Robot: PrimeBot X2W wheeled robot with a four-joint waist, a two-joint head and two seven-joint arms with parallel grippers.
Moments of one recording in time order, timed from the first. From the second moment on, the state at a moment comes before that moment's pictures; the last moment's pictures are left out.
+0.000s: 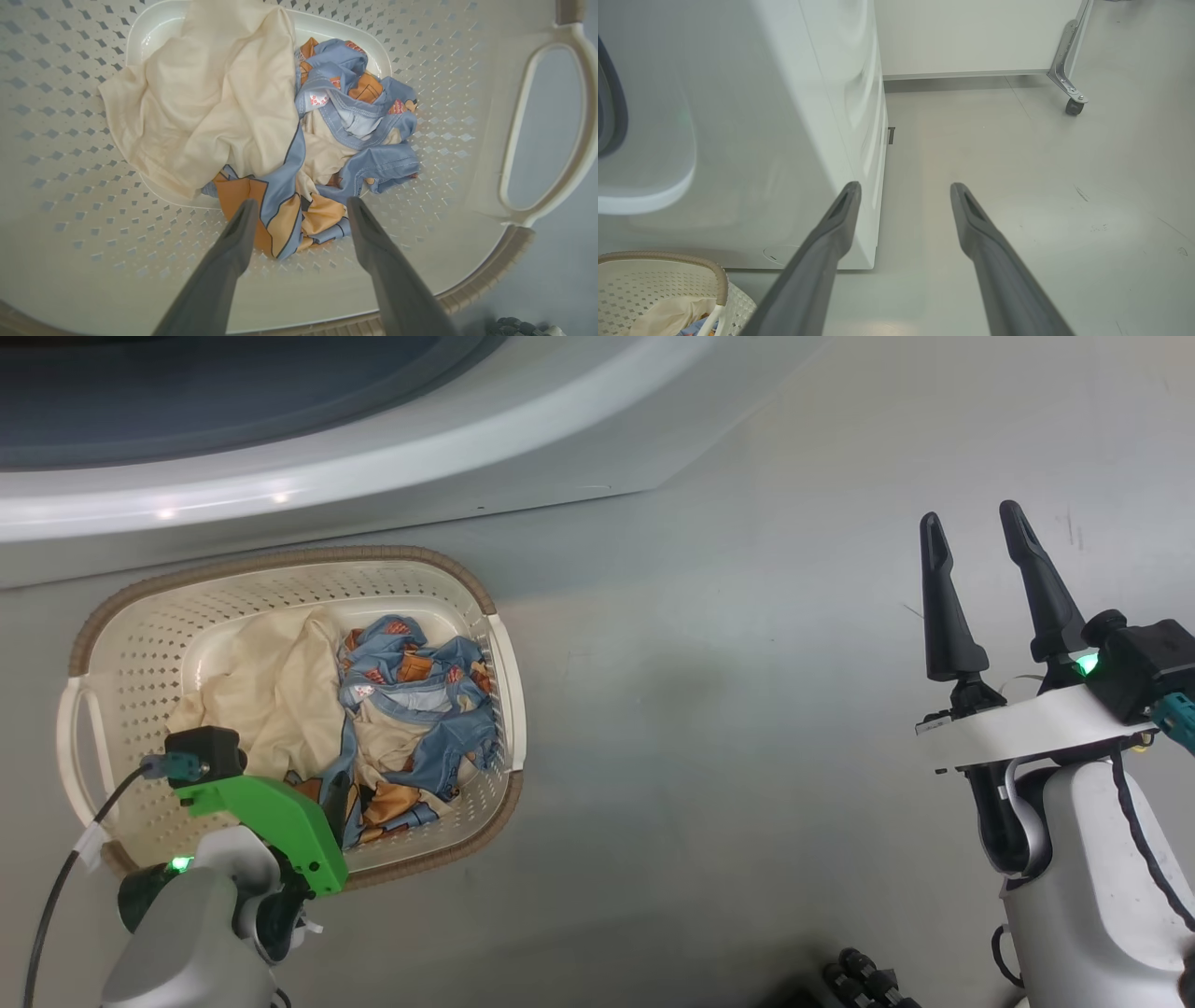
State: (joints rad) left arm -0.55 0.11 -0.29 0.79 -0.51 -0.10 0.23; right arm -0.32 -0.07 0.07 0.12 0.22 0.12 -0.26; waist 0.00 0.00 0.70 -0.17
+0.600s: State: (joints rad) left arm -0.62 0.11 -0.29 0.89 -0.52 -0.11 0.24; right arm -0.34 -0.07 0.04 0.10 0.22 0.12 -0.26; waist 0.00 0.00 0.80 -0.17
